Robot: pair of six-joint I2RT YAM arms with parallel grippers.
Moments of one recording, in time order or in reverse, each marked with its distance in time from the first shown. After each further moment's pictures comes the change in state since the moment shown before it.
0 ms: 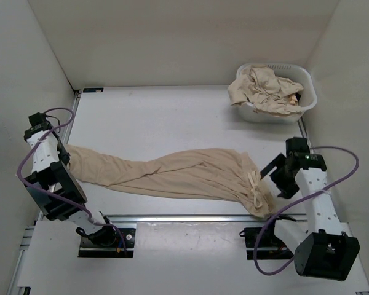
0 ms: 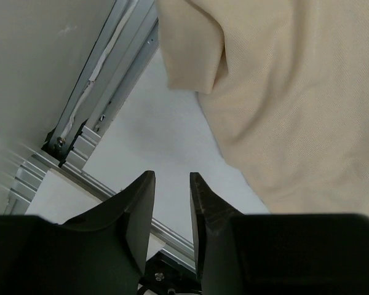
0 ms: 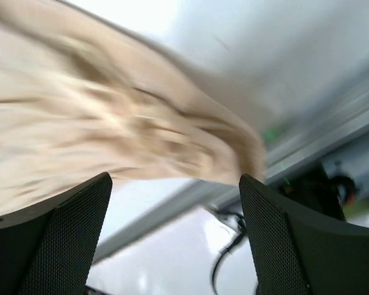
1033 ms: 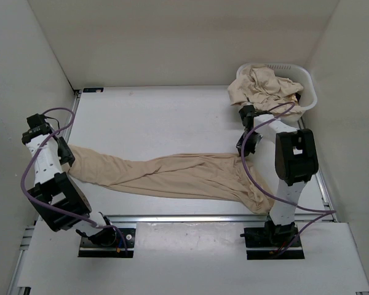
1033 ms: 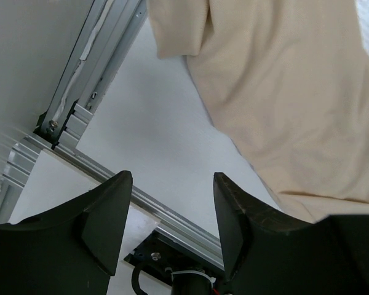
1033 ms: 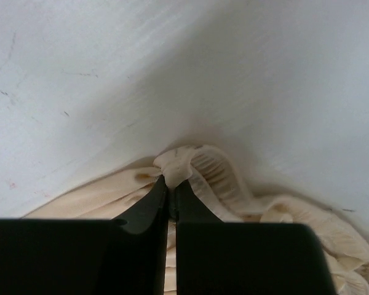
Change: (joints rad) left arm 0.000 -0.118 -0.025 -0.074 0.040 0.001; right arm 0.304 0.946 0.591 0.295 0.101 0.021
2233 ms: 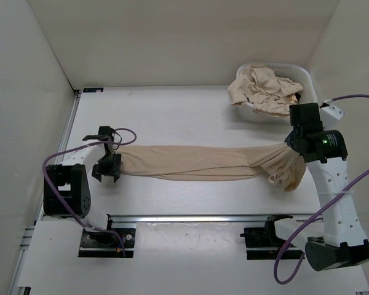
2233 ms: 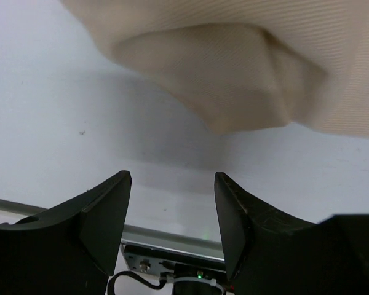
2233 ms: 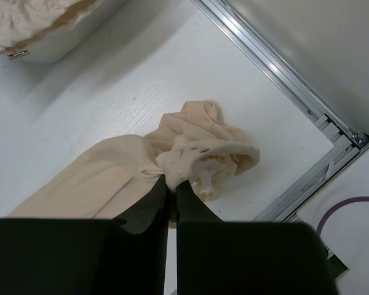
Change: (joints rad) left arm -0.553 0.070 -0.322 0.126 -0.016 -0.002; right arm -0.045 -0.861 0.097 -0.369 0.482 -0.063
